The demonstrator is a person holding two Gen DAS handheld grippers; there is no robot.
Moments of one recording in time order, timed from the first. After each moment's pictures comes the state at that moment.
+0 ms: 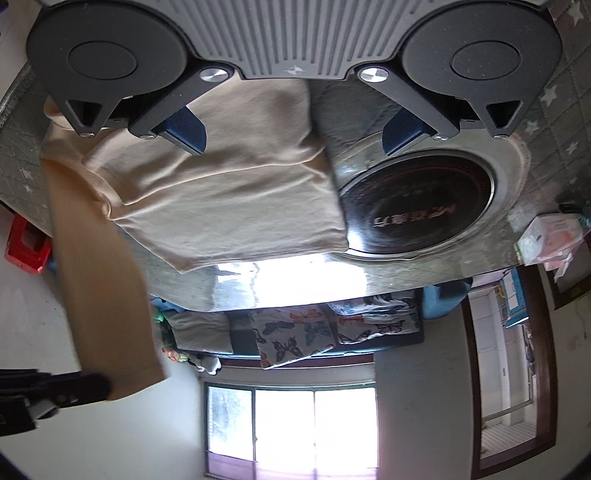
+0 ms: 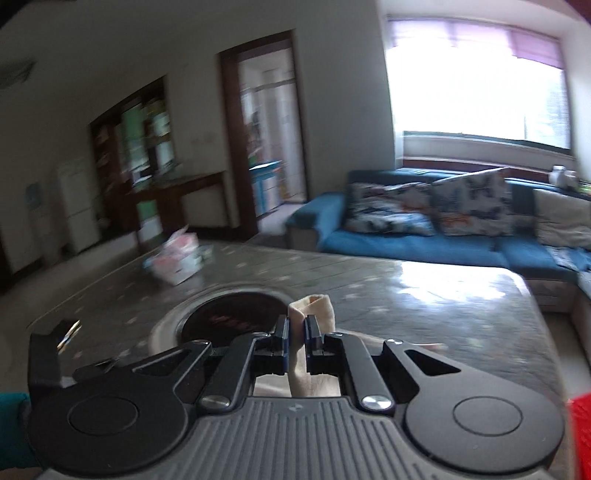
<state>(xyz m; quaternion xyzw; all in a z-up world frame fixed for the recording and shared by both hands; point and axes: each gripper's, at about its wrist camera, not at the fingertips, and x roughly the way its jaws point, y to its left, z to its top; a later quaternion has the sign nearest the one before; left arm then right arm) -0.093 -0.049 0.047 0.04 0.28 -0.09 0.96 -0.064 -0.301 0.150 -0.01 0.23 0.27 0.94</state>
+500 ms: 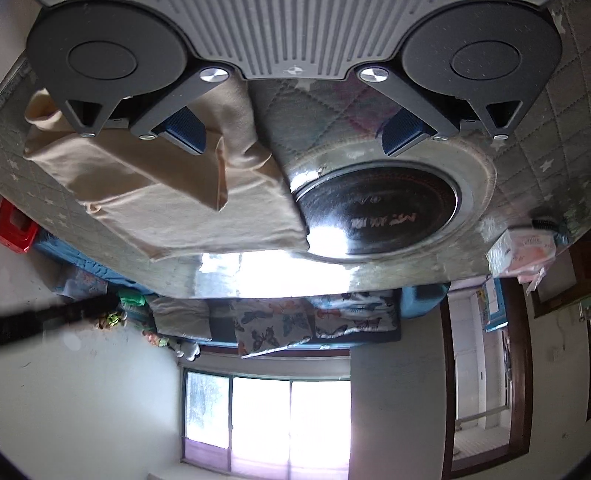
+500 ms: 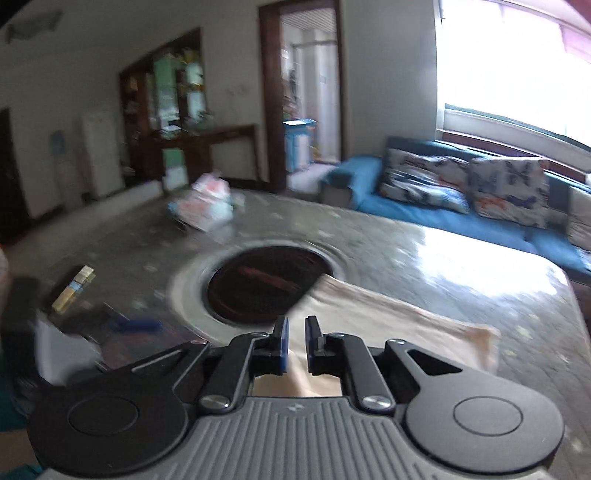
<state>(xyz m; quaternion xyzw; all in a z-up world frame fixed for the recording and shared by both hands) -0.107 -0.022 0.049 0.02 0.26 -0.08 0.96 -0.070 -0.246 0.113 -0.07 0.28 0.29 0.91</state>
